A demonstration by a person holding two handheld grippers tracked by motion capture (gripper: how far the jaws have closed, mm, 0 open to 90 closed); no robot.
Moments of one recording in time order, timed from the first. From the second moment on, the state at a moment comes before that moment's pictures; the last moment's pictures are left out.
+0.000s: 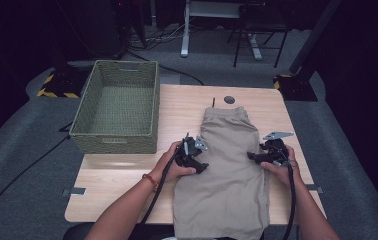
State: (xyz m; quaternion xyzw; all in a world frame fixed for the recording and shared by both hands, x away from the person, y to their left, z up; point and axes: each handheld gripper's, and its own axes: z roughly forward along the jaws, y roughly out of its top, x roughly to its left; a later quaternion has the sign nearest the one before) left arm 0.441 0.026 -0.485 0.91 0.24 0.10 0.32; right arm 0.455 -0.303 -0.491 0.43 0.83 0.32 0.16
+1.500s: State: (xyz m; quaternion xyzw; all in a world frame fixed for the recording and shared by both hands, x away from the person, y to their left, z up) left arm 0.518 -0.005 -0.486 0.88 0.33 0.11 0.31; right arm 0.516 -0.264 -0.481 0.41 0.84 0.31 0.13
